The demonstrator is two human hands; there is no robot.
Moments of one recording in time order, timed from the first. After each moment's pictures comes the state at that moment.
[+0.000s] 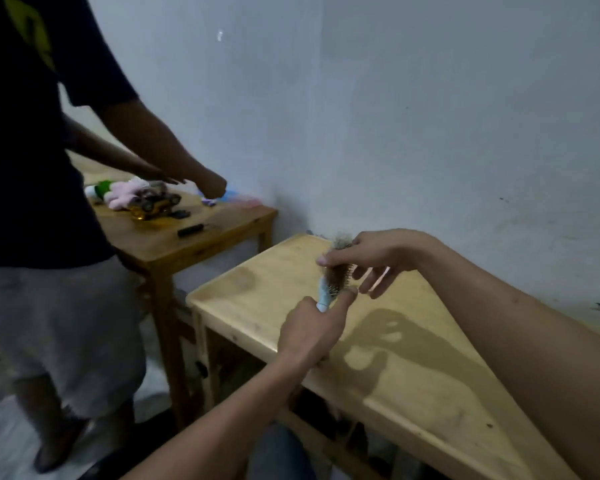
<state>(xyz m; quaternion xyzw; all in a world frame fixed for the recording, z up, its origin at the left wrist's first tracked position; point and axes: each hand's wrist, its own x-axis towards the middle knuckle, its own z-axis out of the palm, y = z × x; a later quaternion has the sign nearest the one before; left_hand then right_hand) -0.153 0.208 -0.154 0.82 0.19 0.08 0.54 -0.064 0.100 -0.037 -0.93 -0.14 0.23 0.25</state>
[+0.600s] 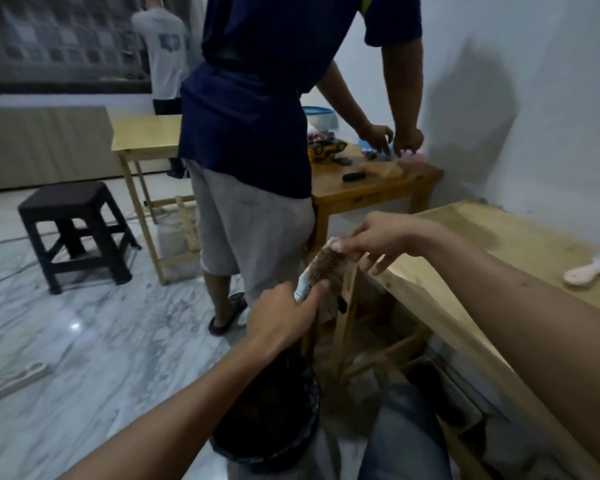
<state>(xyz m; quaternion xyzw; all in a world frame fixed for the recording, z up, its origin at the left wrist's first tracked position) -0.302 0.404 -0.232 0.86 0.37 0.19 0.30 -0.119 0.311 -0.113 -0.84 -0.40 0.28 0.21</state>
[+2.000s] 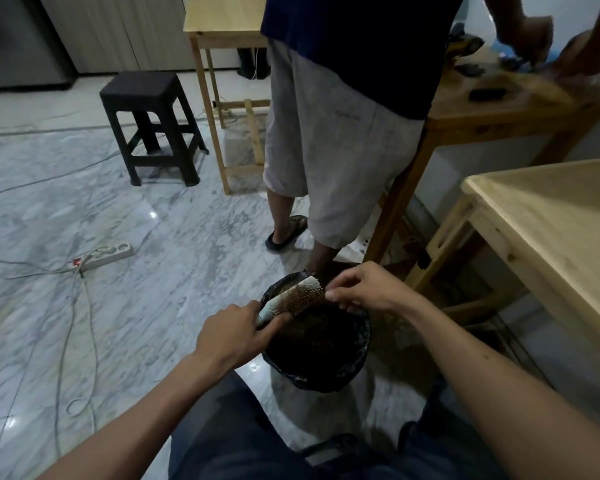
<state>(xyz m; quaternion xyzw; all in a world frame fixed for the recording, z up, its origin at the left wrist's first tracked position) -0.450 0.463 -0.363 0.88 0.46 0.05 0.12 -0.193 0.388 -0.323 -0.72 -0.45 0.46 0.27</state>
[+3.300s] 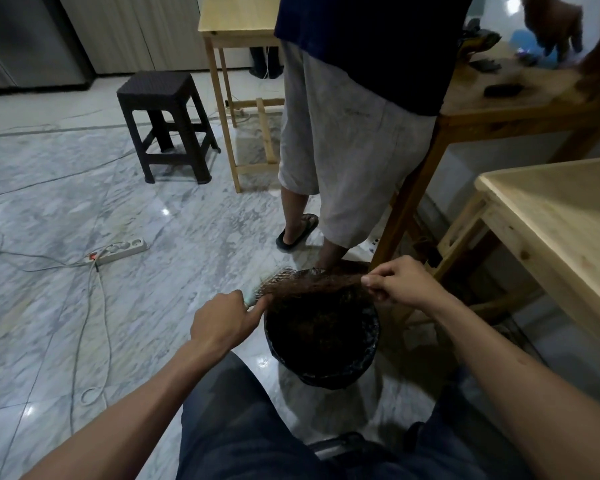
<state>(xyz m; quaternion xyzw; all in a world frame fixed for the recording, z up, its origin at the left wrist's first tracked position) -0.462 0.488 -0.374 0.81 0.57 0.03 0.12 -0.174 0.370 -0.321 -0.81 -0.41 0.34 0.25</state>
